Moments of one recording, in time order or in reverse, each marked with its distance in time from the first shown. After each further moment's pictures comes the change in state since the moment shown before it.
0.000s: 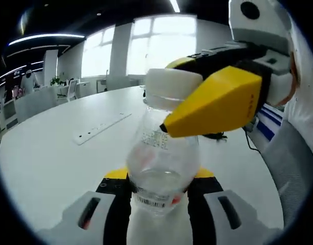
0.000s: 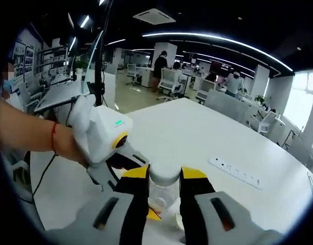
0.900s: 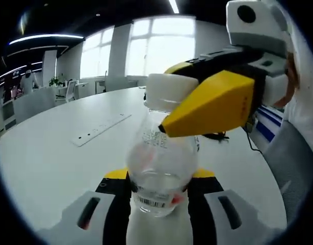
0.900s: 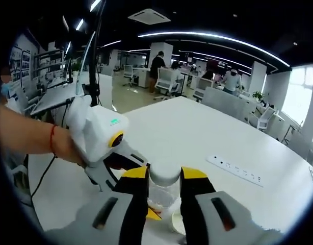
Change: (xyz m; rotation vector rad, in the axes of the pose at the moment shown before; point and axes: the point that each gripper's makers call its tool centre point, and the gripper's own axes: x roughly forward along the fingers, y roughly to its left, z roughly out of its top) left arm 0.008 0.006 0.002 0.001 -0.009 -0.011; right arm 0.005 -0.014 -0.005 0.039 0.002 -0.007
